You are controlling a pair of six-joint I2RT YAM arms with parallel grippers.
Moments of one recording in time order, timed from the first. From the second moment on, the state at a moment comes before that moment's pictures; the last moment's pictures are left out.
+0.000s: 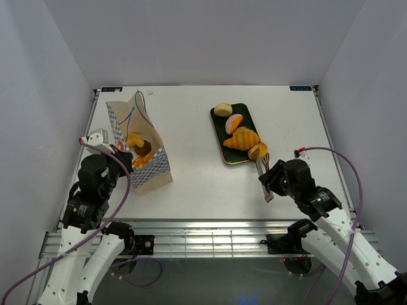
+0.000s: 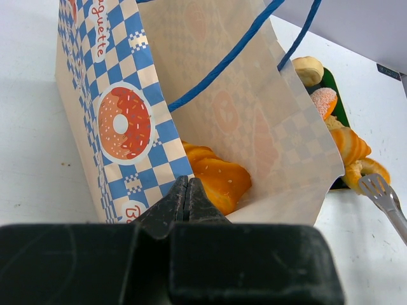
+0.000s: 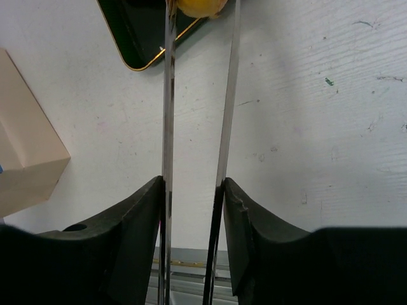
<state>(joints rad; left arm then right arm) -0.26 0.54 0.85 -0.61 -0.17 -0.44 0.50 0.60 0.56 -0.66 0.13 0.90</state>
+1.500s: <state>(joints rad) -0.26 0.53 0.85 -0.61 -0.18 -0.44 0.50 0.78 0.97 -0.31 -0.34 0.44</state>
